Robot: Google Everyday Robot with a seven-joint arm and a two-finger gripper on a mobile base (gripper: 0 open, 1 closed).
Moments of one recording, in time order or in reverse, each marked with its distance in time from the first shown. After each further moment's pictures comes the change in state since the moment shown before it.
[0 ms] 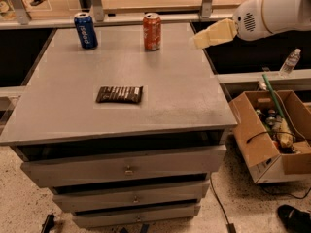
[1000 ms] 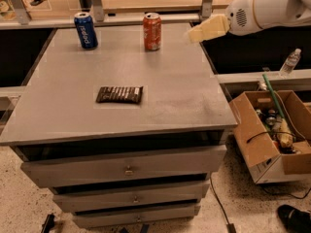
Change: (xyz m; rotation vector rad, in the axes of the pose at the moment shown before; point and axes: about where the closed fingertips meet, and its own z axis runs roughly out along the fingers) arm -0.017 -0.008 0.029 -0.082 -0.035 -0.015
